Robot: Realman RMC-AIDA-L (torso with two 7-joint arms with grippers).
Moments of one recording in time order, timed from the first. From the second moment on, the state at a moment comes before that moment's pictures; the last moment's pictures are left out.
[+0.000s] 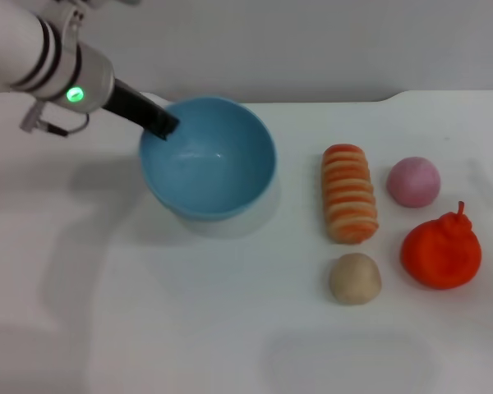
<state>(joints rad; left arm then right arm) -0.78 -2.05 1.26 1.09 2.58 1.22 -2.49 0.38 2.06 -0.53 -0.18 -1.16 -1.26 0.92</state>
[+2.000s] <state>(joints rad) -0.78 -2.06 1.28 1.07 2.56 1.10 -2.53 0.53 2.06 -0.80 -0.97 -2.51 -1.44 2.21</state>
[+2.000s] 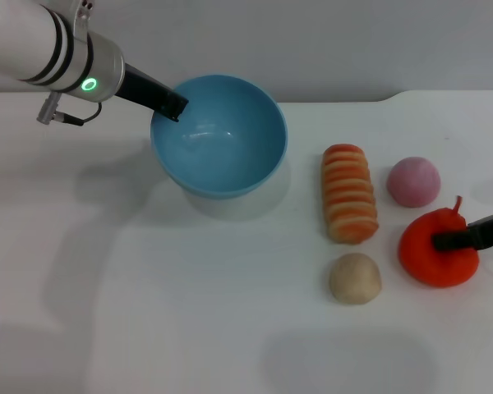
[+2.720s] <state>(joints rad) -0.82 -2.06 1.36 1.07 2.56 1.18 -2.53 0.55 2.07 -0.82 -1.25 -2.03 -1.65 2.16</state>
